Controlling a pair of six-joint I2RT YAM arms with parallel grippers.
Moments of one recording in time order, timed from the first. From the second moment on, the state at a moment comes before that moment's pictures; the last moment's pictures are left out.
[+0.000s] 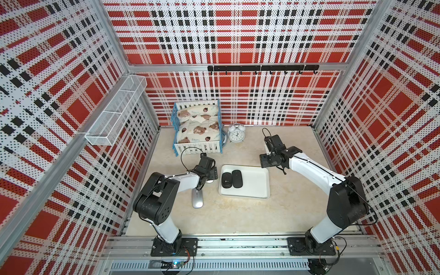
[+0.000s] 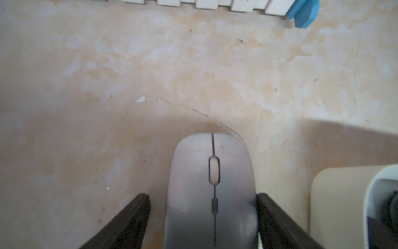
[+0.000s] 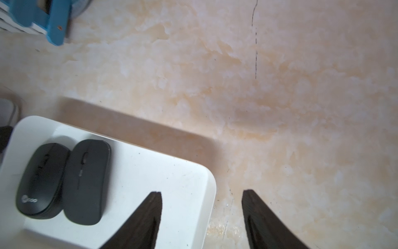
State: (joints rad) left arm -0.40 1.70 0.79 -0.01 -0.19 -0.44; right arm 0.46 1.62 1.27 -0.63 0.13 0.23
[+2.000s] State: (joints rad) left arm -0.88 1.88 1.09 0.05 -0.14 -0.72; right arm 0.34 1.48 1.10 -0.48 0.26 0.36
